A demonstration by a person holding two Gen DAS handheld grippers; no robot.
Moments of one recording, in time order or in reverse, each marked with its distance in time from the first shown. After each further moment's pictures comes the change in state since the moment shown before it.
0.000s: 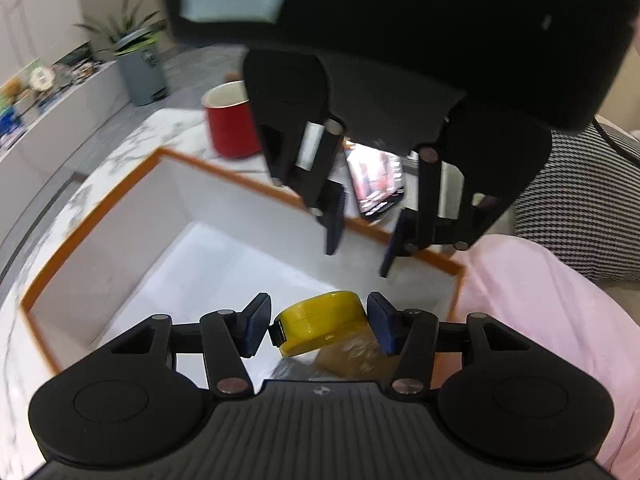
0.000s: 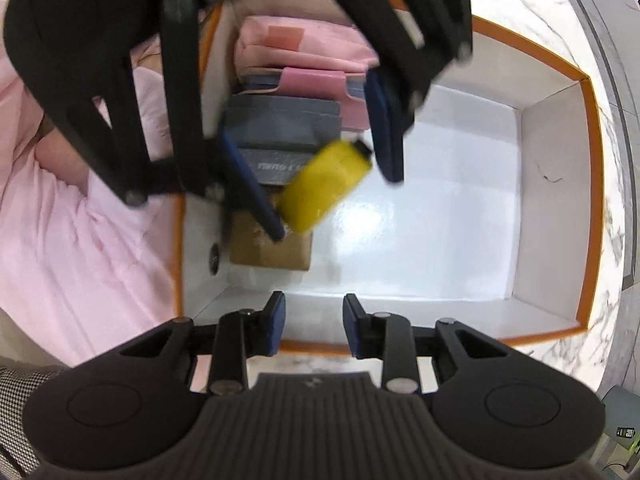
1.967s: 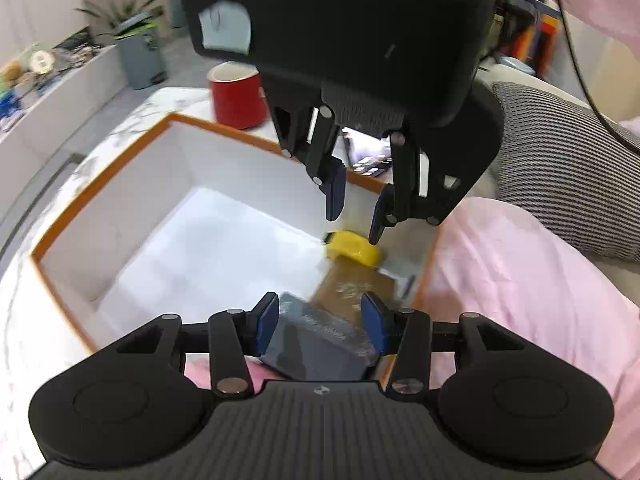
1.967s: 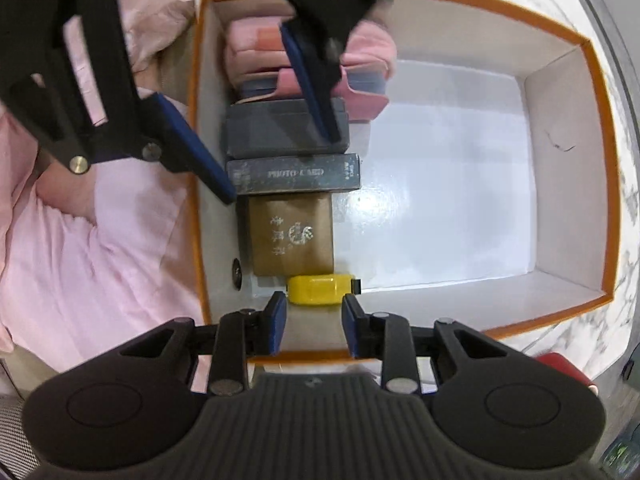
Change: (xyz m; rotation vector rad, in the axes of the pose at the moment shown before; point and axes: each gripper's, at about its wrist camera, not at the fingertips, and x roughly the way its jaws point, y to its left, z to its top) left arm -0.020 0.003 -0.022 -0.049 0.039 0.003; right arm 0.031 -0.038 0.045 0.117 0.051 0.030
